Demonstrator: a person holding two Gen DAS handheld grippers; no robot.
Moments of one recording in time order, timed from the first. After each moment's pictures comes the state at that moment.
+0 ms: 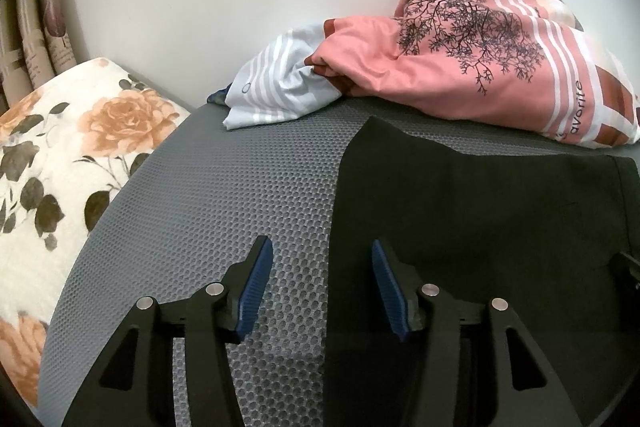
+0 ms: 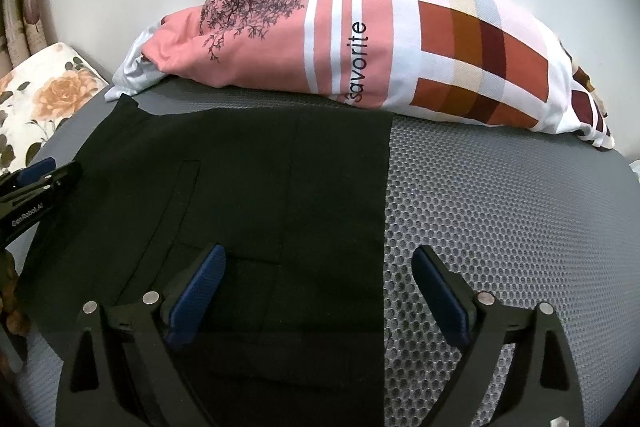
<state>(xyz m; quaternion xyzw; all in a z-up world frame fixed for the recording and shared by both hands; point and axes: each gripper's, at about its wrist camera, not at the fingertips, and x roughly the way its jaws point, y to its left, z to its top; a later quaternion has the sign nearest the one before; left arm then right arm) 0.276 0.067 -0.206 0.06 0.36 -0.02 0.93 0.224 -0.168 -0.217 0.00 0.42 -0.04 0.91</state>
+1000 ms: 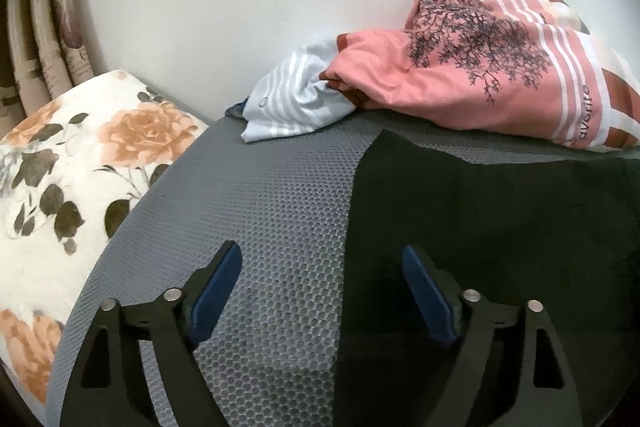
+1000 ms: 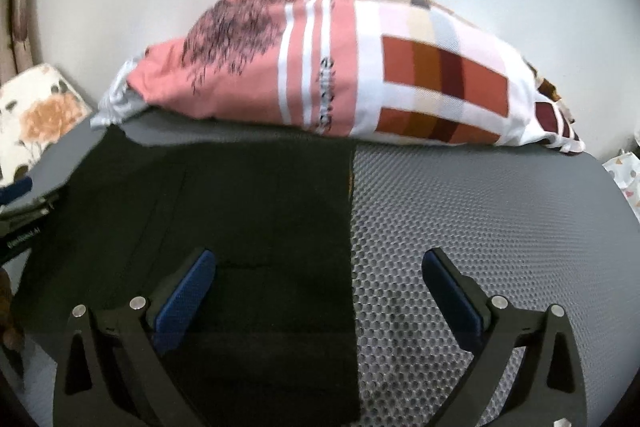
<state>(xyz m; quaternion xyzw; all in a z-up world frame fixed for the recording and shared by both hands) 0.269 0.067 -0.198 0.08 0.34 0.01 0.94 0.199 -0.168 -0.200 0.01 0.36 -0.09 0.93</state>
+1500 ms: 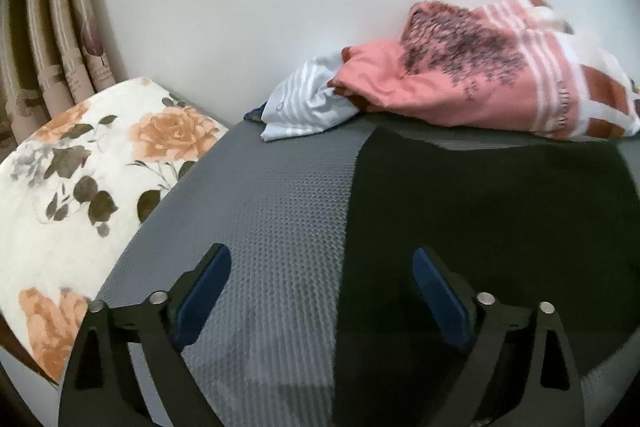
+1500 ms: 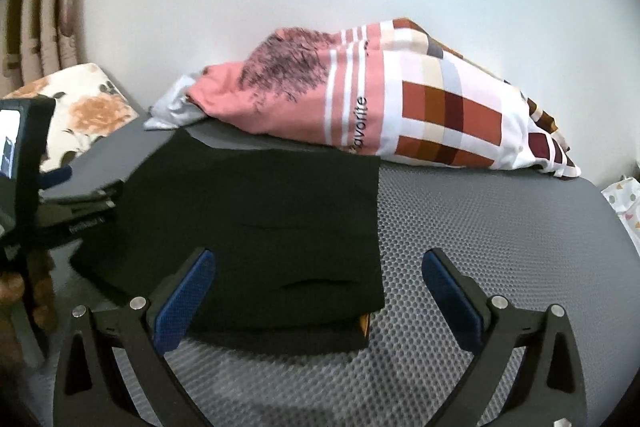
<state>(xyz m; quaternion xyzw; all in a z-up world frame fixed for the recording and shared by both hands) 0.209 0.060 -0.176 0.09 0.32 0.02 0.94 0.128 -0.134 -0.160 -0.02 0.32 -0.04 0.95</state>
